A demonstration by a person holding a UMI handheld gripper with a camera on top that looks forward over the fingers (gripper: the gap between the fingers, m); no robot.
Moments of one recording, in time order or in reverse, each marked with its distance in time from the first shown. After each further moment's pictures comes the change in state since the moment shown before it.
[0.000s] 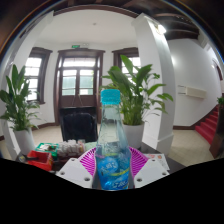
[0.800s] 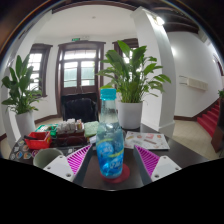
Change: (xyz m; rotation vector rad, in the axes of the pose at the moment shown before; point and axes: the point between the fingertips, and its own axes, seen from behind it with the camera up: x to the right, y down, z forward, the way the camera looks) arm 0.014 0.092 -0.030 -0.095 -0.031 0.018
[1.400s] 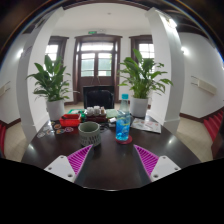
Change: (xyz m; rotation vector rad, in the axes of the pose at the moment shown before) arm -0.023 0.017 -0.226 -0.117 -0.153 -0.089
